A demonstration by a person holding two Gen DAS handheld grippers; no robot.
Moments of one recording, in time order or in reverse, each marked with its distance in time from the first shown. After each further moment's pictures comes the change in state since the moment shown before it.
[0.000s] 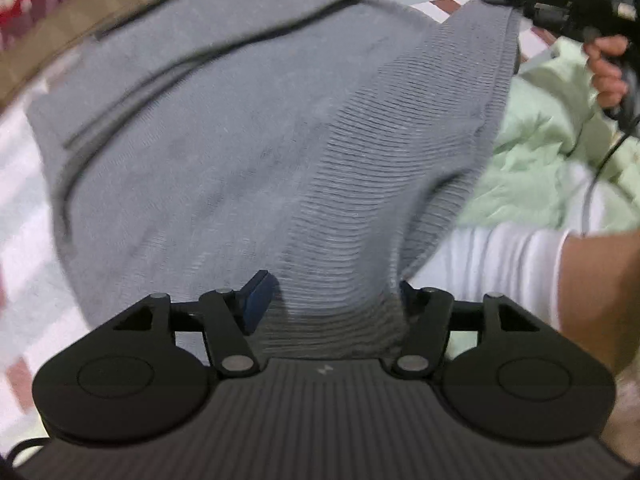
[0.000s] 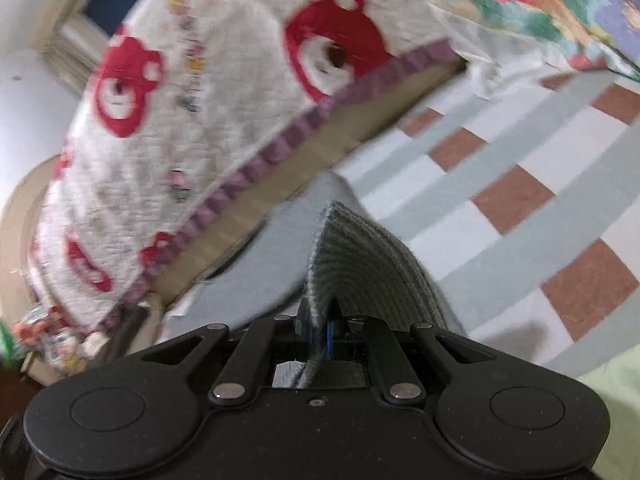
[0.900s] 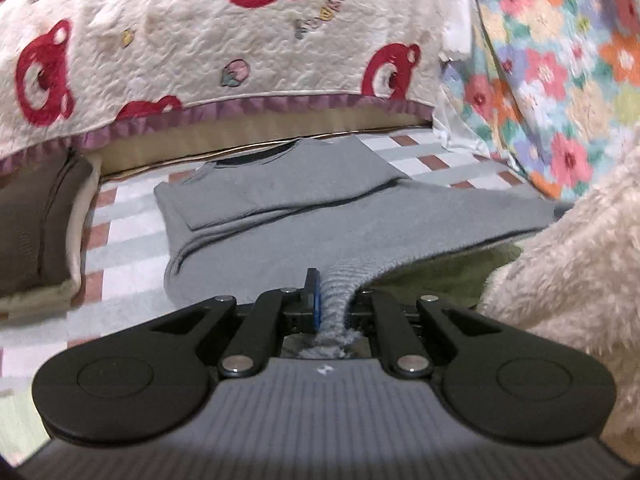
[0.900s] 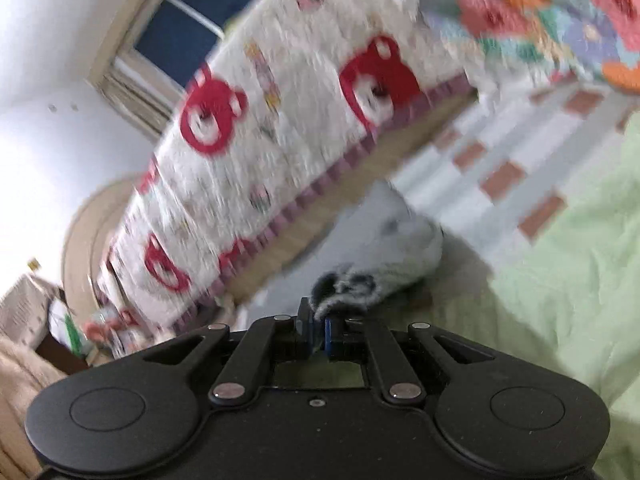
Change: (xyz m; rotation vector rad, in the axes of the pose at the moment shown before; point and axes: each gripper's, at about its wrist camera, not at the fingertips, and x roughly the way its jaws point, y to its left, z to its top) left arm -0.160 -0.010 -0.091 -0.228 -0.468 0.102; right arm -0.142 0.028 -0.087 0.051 -0.042 0.092
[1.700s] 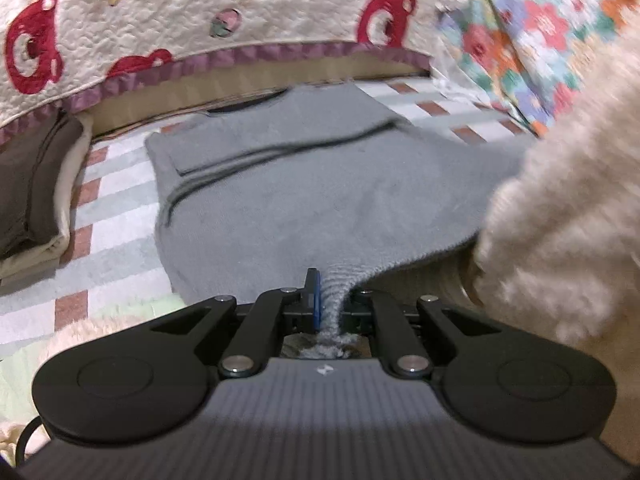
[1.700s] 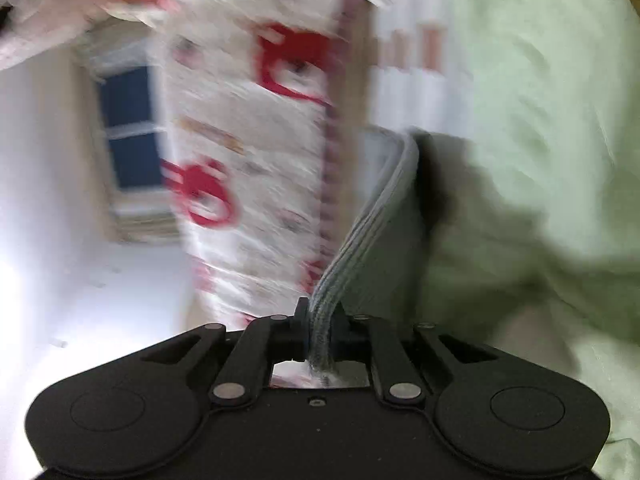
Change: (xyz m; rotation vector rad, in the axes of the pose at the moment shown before) left arm 0.021 -0.015 -0.039 0.064 0.125 0.009; right arm -0.004 -0.080 -0.021 0.647 -0.066 0.318
